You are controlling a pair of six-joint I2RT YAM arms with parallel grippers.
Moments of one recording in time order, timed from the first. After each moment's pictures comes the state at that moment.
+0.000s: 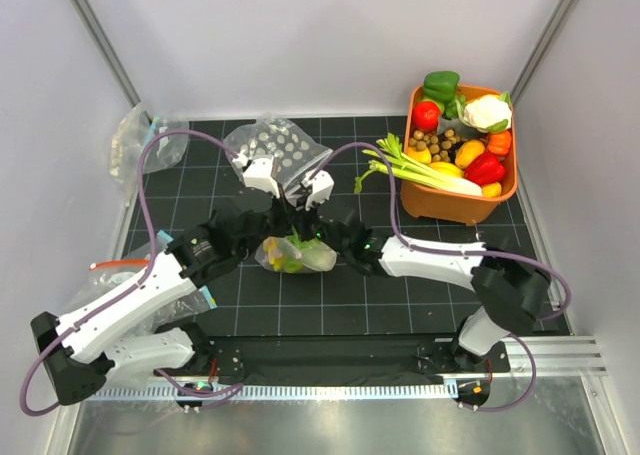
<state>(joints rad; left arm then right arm) -0.89 1.04 1.06 -0.45 -0.41 -0.55 0.98 1.62 0.97 0.39 0.26 0.31</state>
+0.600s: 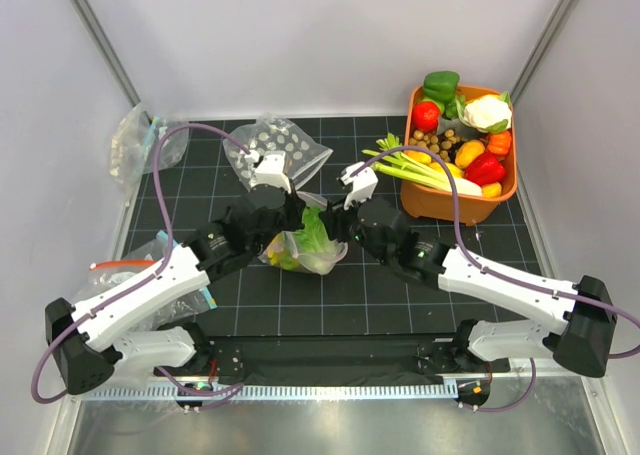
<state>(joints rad) -0.90 1.13 1.06 -0.34 -0.45 -0.52 1.01 1.19 0.94 -0.01 0.38 0.28</state>
